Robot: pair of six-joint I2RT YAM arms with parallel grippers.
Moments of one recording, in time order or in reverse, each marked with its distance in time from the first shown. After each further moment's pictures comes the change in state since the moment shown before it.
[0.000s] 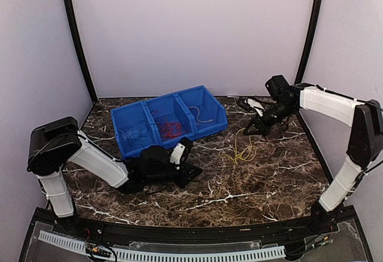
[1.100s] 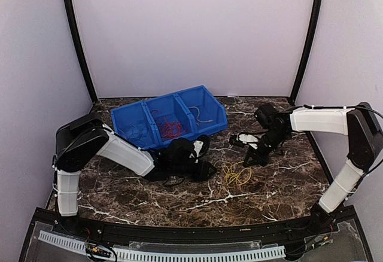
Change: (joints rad) left arm 0.030 0.238 0.361 -0.341 -0.005 -0.115; right arm 0.149 -0.024 -0.277 0.062 0.132 -0.121
